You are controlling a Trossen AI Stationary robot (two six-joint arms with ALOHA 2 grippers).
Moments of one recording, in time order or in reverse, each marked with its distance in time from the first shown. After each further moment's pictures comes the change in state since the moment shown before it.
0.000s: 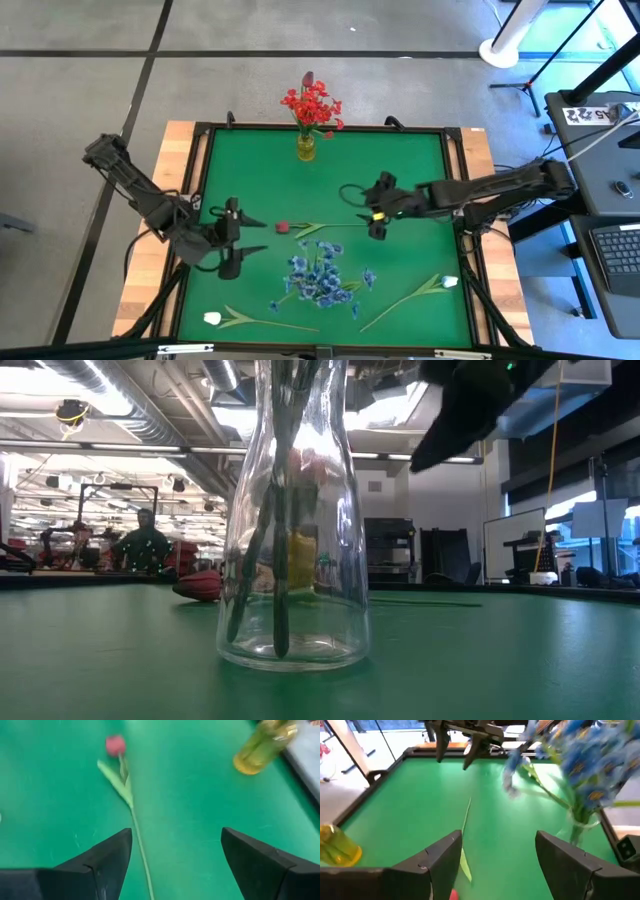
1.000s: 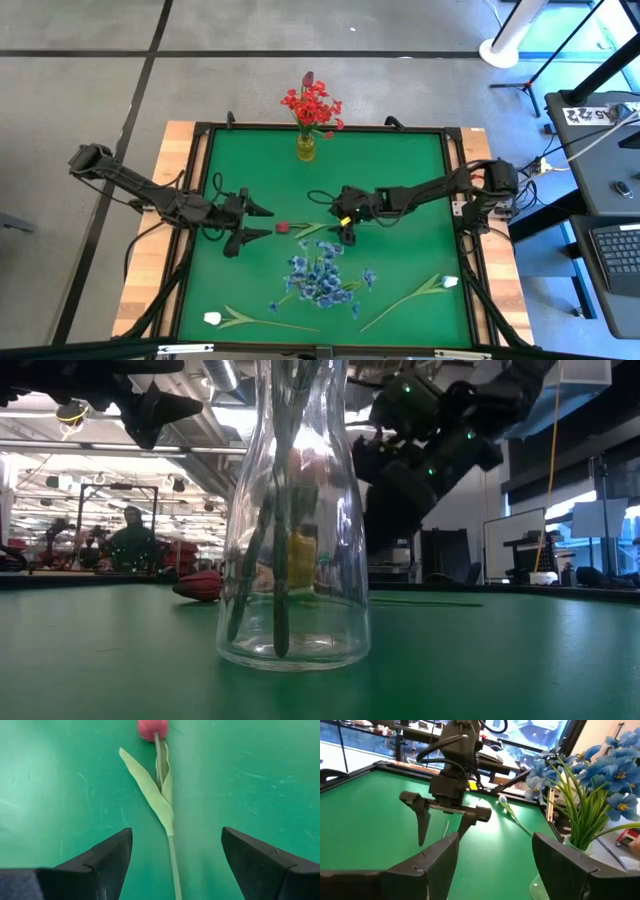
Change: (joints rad) left arm 0.313 -0.258 -0.550 0.748 0.399 0.110; right arm -0.144 0.472 -0.031 0.555 -0.367 -0.094
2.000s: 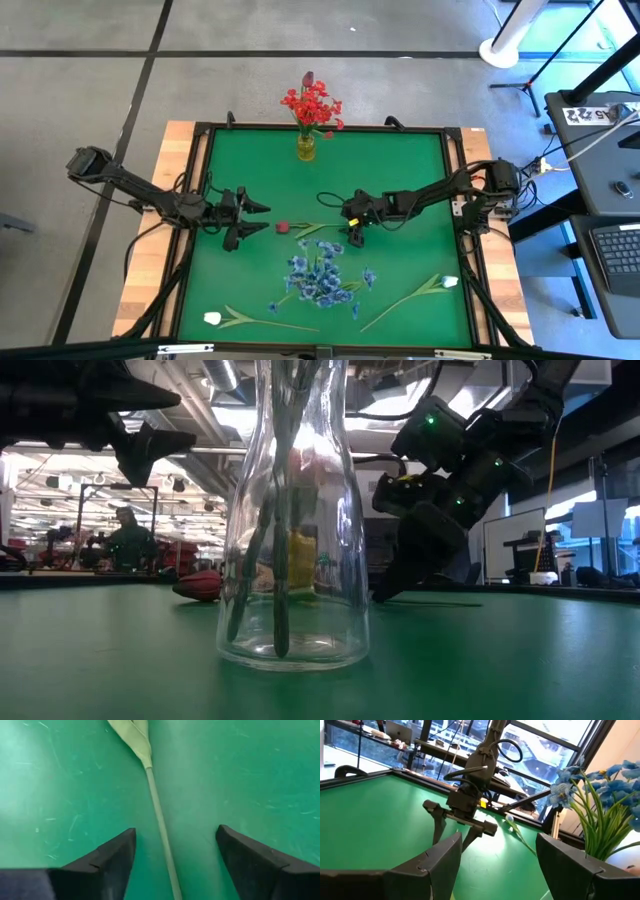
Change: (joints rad) left arm 0.052 0.000 -0.242 0.389 -0.011 -0.071; right arm -0.005 -0.003 -0.154 0.011 0.049 0.105
